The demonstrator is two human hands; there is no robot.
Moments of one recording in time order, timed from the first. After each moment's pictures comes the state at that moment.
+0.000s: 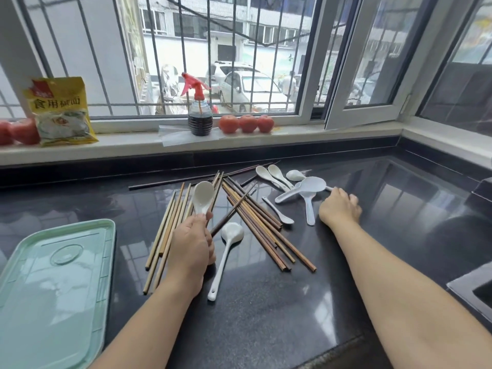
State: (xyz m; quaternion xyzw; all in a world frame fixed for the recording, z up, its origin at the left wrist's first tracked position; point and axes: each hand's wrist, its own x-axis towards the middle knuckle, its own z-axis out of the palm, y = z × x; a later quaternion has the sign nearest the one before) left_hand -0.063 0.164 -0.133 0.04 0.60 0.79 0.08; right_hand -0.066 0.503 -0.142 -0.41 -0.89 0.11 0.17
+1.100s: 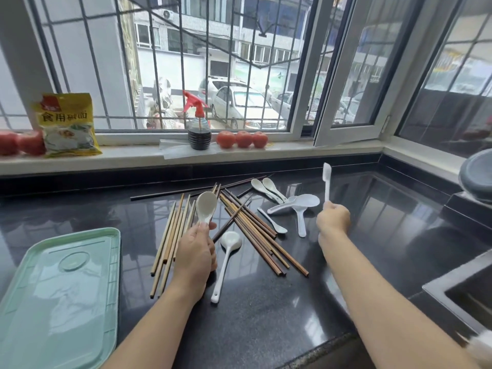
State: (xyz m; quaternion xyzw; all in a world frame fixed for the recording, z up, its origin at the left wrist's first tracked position) left_hand -0.064 0.159 -0.139 0.09 0.59 0.80 0.09; right_hand -0.037 0.448 -0.101 -0.45 -0.64 0.50 0.37
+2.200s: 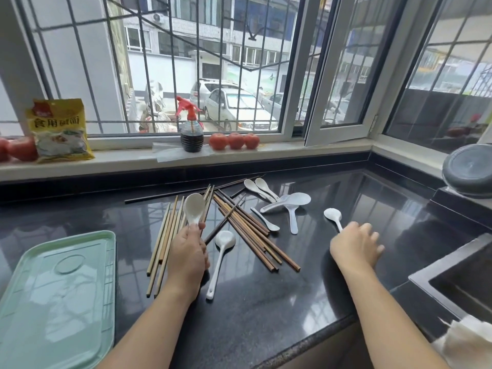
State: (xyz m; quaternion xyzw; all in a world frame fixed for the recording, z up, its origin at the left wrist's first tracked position) left_hand -0.053 0.156 -0.131 0.07 0.61 0.79 0.06; right_hand 0.045 0.464 -0.123 -0.52 -0.83 0.05 0.19
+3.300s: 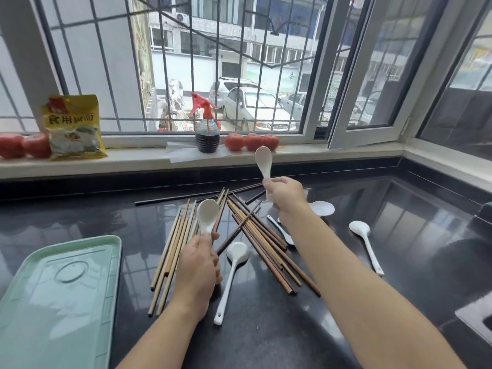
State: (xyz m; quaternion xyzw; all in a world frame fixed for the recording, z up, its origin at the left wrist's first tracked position) left_hand -0.063 0.163 -0.132 0.05 0.59 0.80 0.08; right_hand -0.111 0.362 -0.049 -0.27 -0.71 0.62 0.19
